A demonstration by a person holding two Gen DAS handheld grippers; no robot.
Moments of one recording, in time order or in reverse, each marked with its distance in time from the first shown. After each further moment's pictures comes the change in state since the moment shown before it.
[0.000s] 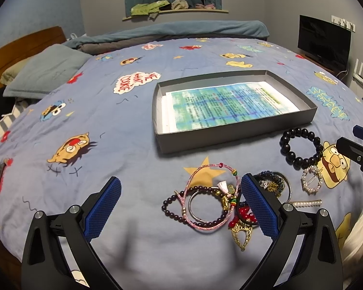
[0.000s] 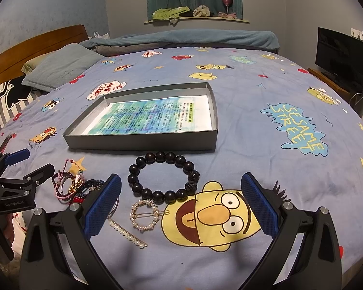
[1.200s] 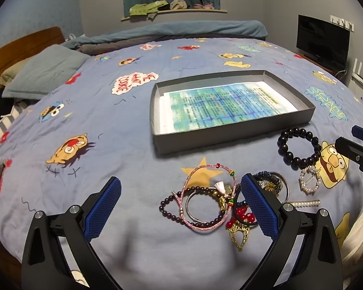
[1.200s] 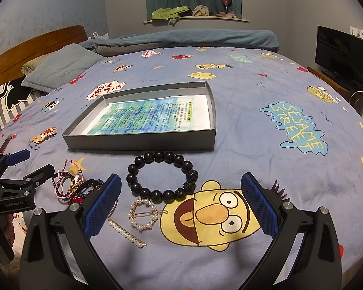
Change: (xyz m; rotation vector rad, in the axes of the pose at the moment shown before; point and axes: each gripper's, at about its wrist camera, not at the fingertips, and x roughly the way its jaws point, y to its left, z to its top) left arm -0.001 -0.005 0.001 0.006 -0.003 -0.003; right arm 0.000 -0.001 -0.001 0.002 -0.004 -0.001
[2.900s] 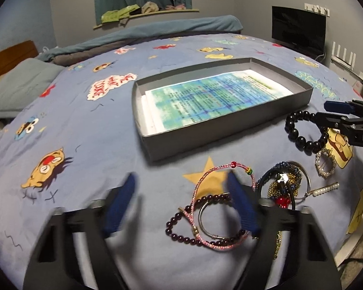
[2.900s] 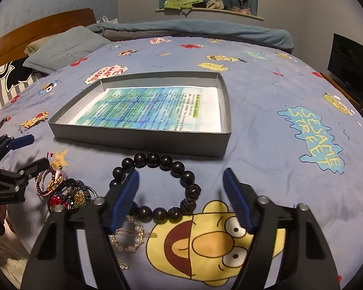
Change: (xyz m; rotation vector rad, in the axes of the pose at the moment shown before) left arm 0.048 0.018 -0.005 0.130 -0.014 -0.129; right arm 0.057 0.001 0.010 -0.097 0.072 0.010
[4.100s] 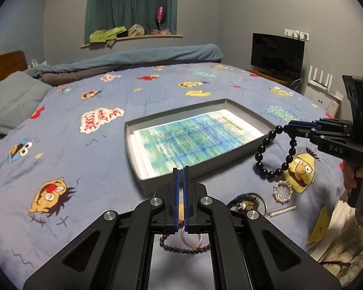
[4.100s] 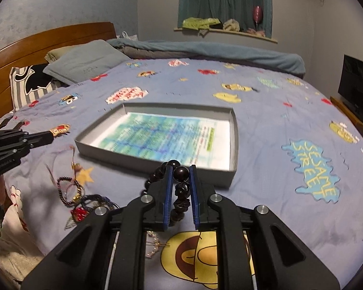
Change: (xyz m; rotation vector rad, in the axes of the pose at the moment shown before) left arm -0.061 0.010 0.027 -0.011 -0.167 -0.139; right arm -0.053 0.008 0.024 -0.078 -0.151 0.085
